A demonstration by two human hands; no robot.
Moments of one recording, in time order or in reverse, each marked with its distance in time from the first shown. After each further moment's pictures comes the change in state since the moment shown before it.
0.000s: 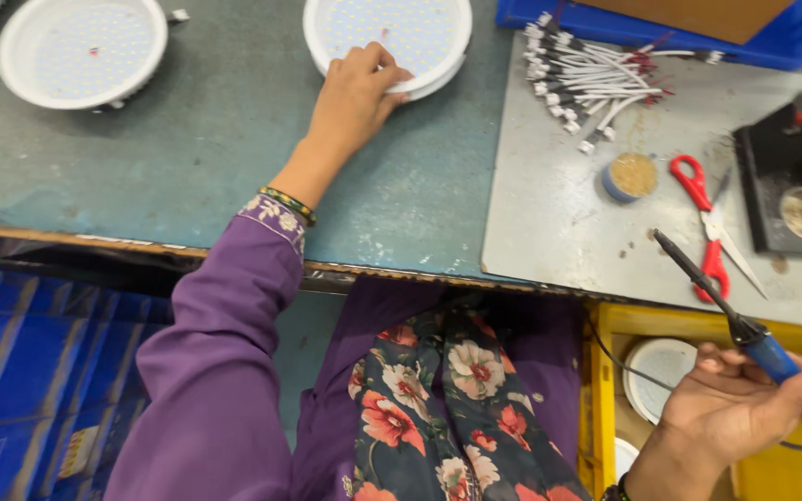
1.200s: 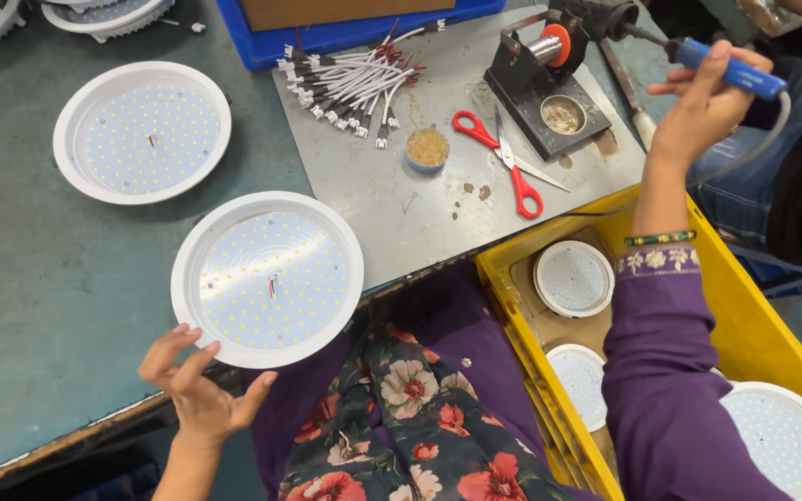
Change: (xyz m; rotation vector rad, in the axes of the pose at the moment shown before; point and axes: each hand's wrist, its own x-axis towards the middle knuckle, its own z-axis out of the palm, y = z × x) left_hand -0.178 0.099 -0.038 -0.357 0.225 0.001; right_hand 0.249 -0.057 0.037 -0.394 -0.080 -0.686
